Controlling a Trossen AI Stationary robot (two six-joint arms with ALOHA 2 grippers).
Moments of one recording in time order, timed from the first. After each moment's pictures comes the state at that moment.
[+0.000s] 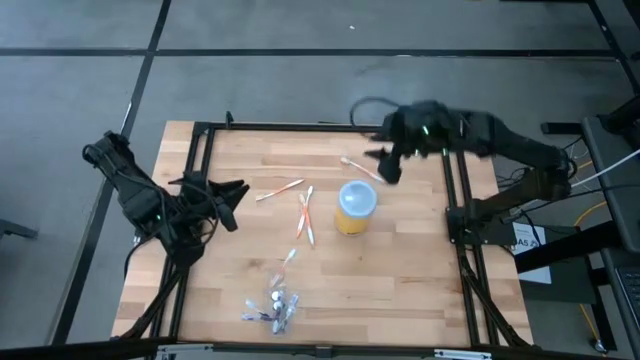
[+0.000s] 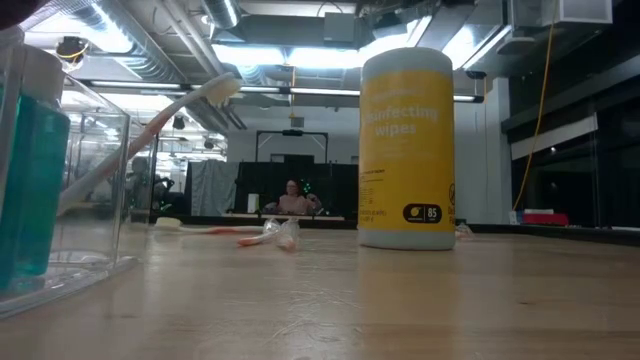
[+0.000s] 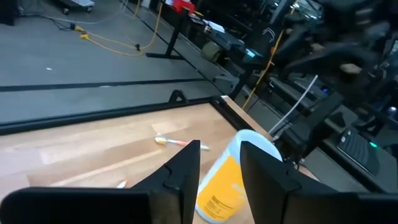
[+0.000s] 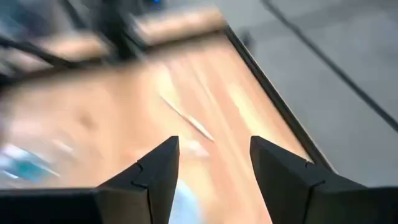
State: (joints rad) left arm -0.75 1.12 1.26 -1.21 -1.33 -1.56; right arm -0.13 1.35 1.65 -0.94 0.14 0.13
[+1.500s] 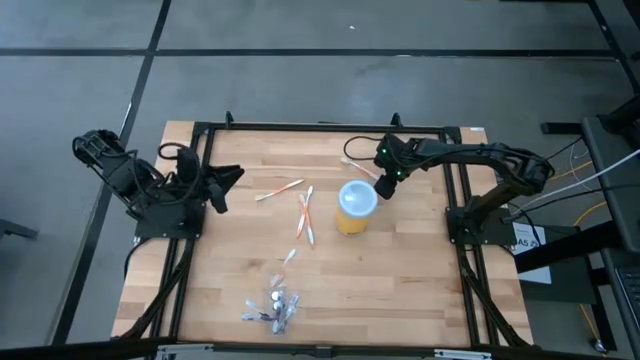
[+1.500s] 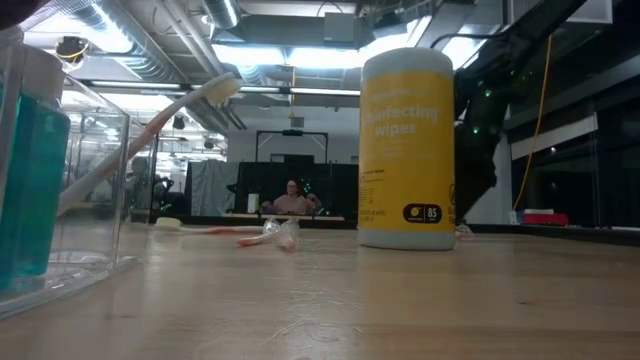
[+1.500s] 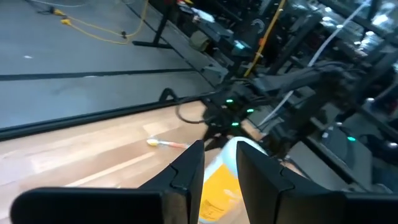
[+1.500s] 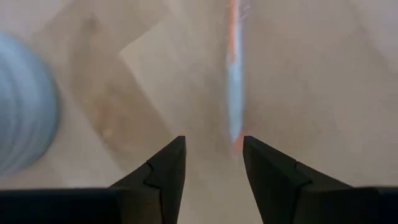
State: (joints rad) left arm -0.63 0.95 1.26 -0.97 -1.18 -1.17; right arm -0.52 1.53 0.82 -0.56 -0.09 0.07
